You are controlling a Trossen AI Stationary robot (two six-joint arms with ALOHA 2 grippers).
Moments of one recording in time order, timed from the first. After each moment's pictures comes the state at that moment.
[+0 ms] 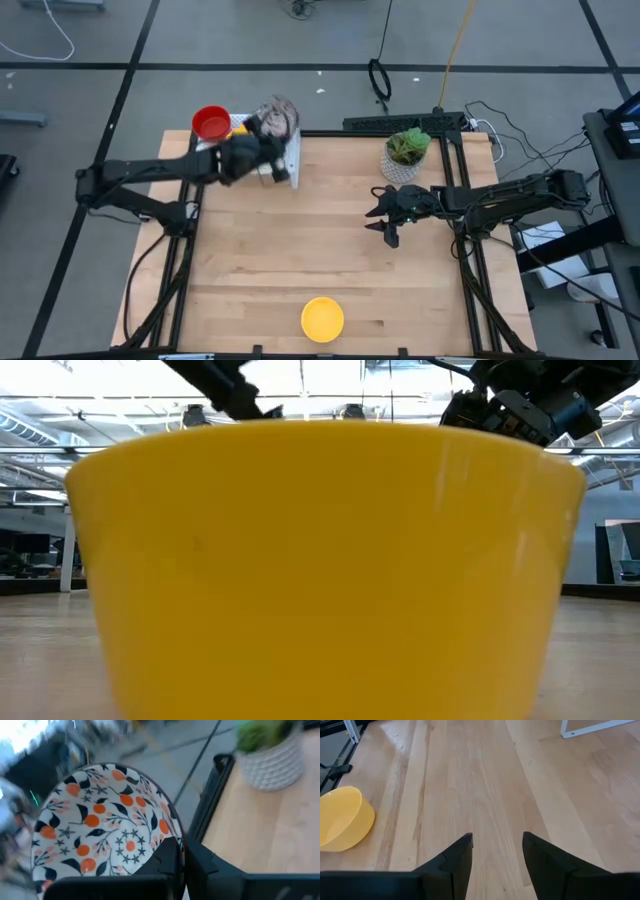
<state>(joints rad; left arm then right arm) 0.23 1.23 1.00 -0.12 -0.54 0.44 -0.02 1.12 0.51 0.02 -0.07 0.25</state>
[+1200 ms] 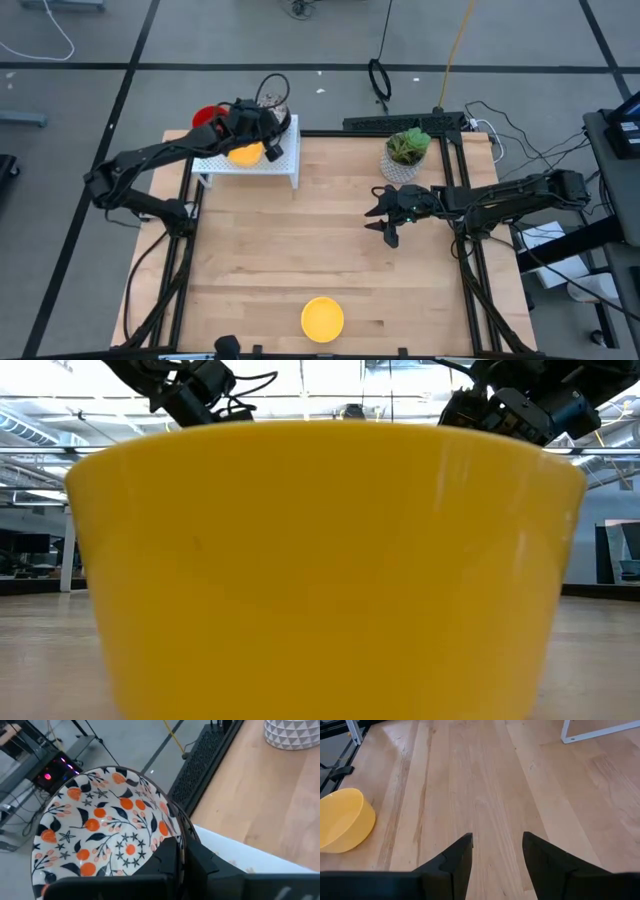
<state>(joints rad) 0.63 1.34 1.01 -0.24 -0.15 0.32 -0.02 1.12 0.51 0.04 -0.07 0.24</state>
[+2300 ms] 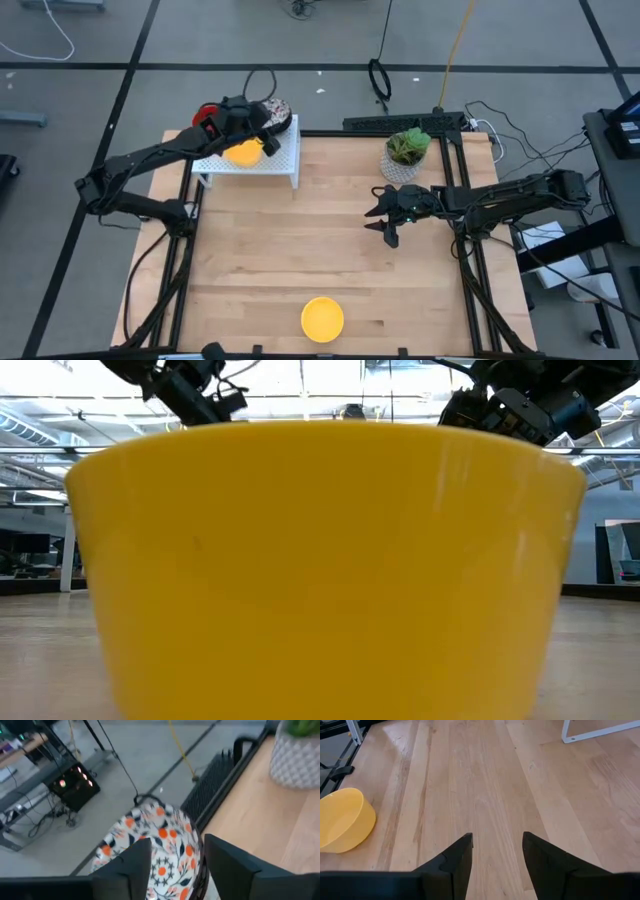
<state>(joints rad) 0.62 1.25 1.00 -0.20 -0.19 0.25 -0.02 1.12 0.51 0.04 -0.07 0.24</state>
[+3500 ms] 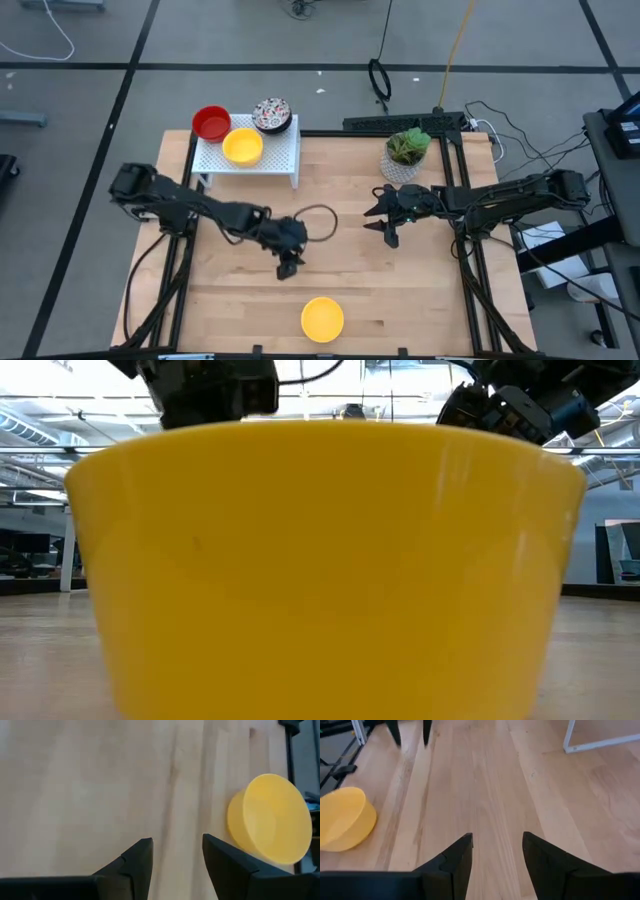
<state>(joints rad) -0.22 1.58 1.00 -0.31 0.10 -0.47 -0.02 1.12 0.51 0.06 -0.08 0.20</state>
